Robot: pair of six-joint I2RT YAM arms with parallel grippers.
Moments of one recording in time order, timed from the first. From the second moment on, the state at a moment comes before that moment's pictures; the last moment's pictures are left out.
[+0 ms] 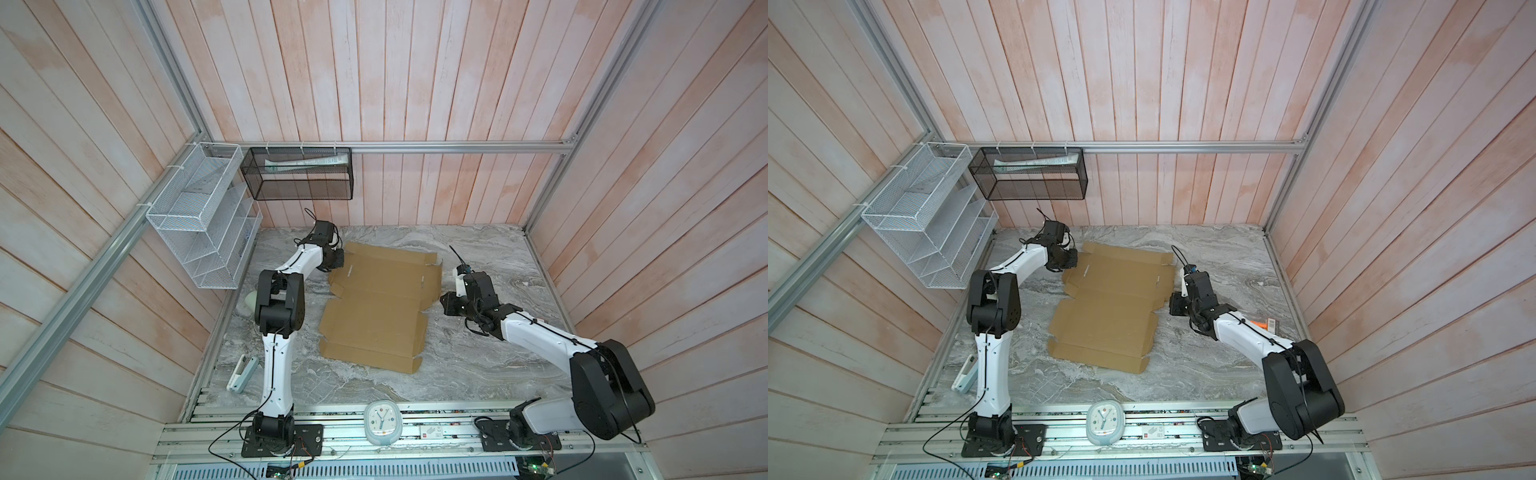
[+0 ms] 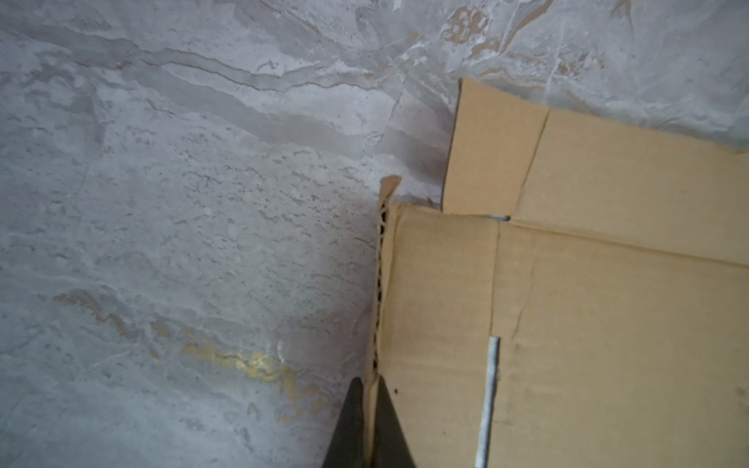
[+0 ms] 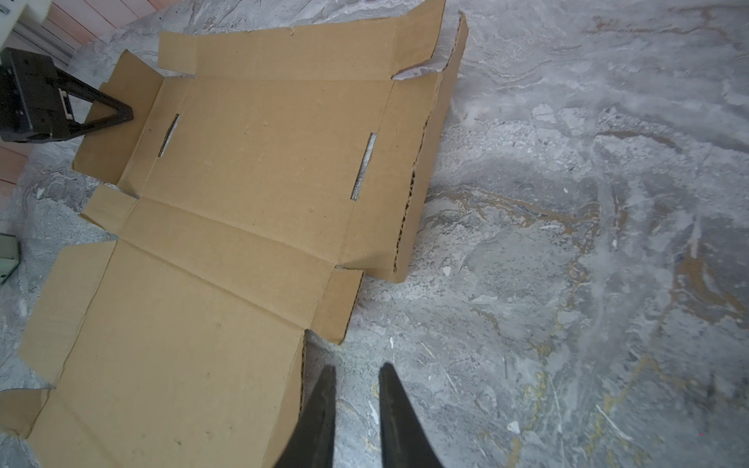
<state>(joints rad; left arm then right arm) -0.14 2.31 1.86 -0.56 0.05 -0.11 0.42 1.42 0.75 -0.06 -0.10 0.42</state>
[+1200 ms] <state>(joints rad) -0.24 1.57 0.82 0.29 0.07 -0.41 0.49 1.59 0.92 0.20 -0.21 0.98</state>
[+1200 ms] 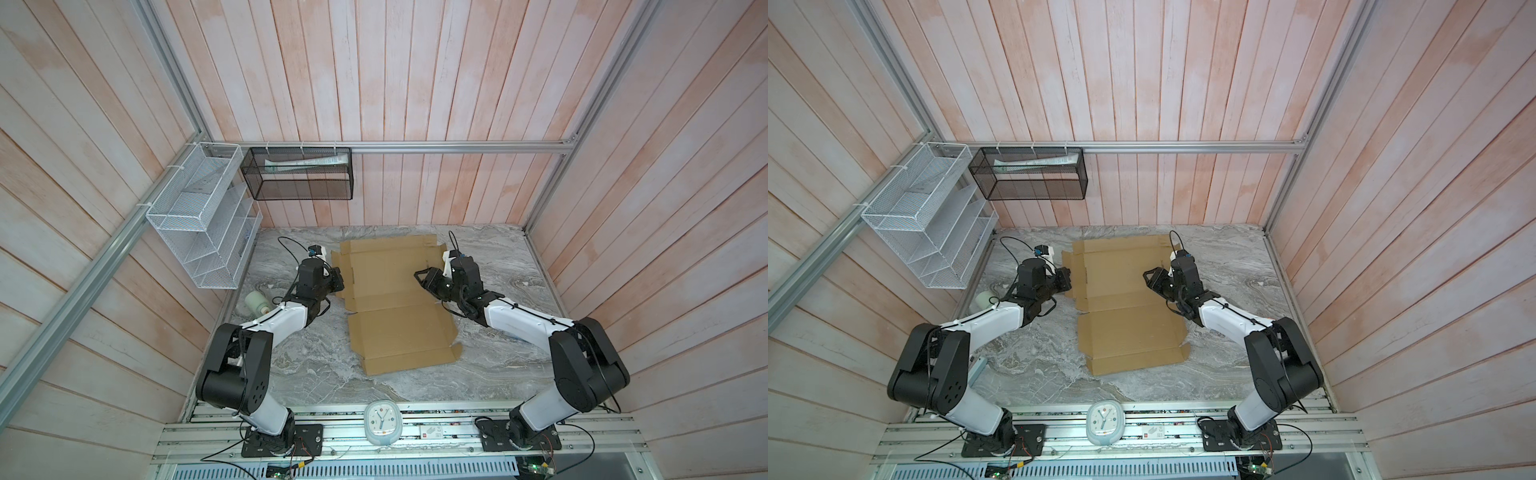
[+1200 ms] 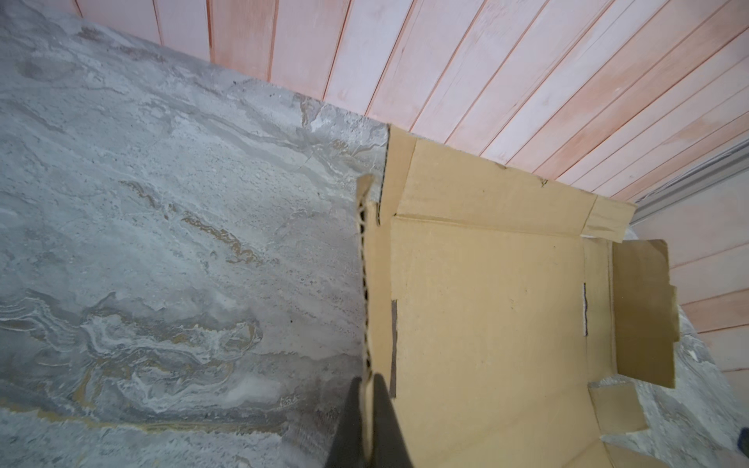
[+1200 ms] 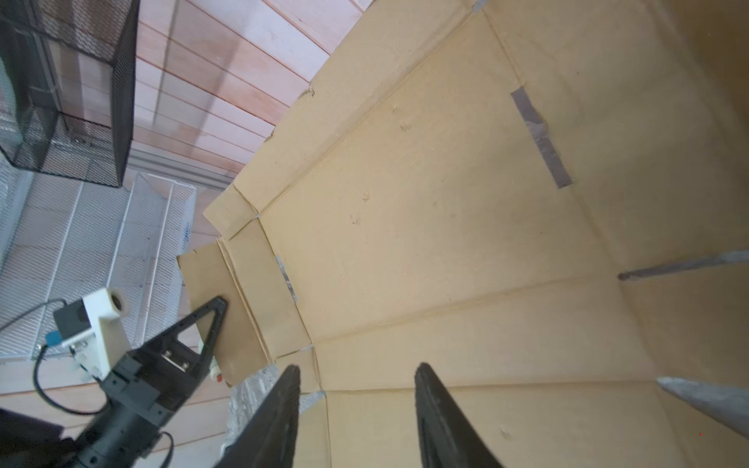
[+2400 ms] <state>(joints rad) -0.38 1.46 0.41 0.96 -0.11 -0.24 0.51 1.89 1.37 0.19 -0.10 1.38</state>
